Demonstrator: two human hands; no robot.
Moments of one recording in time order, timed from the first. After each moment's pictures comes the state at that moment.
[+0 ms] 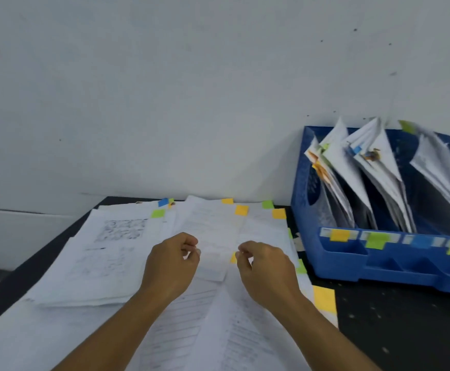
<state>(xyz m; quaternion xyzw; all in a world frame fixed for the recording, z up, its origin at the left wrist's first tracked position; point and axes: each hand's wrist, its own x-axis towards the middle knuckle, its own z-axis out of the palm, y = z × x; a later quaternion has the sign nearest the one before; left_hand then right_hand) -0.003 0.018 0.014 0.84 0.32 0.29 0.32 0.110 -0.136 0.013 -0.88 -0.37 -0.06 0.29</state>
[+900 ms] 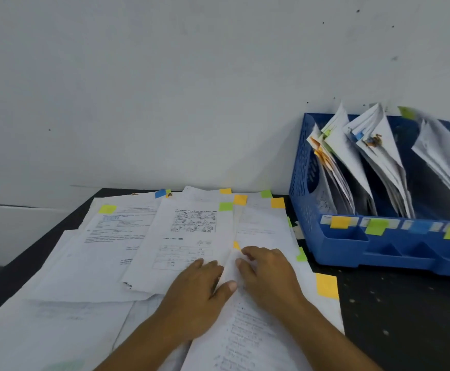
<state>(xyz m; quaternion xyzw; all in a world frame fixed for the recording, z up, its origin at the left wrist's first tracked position) -0.023 -0.024 -0.013 0.95 0.18 0.09 0.25 0.106 -0.139 -0.023 -0.89 -0.35 0.00 0.30</state>
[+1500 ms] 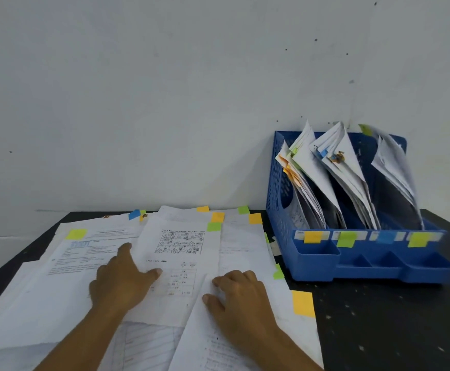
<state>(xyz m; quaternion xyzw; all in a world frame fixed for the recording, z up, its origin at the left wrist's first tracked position) 0.005 0.066 -0.001 0.84 0.47 0.15 0.22 0.095 -0.141 -0.021 -0.90 -0.39 -0.01 0.20</state>
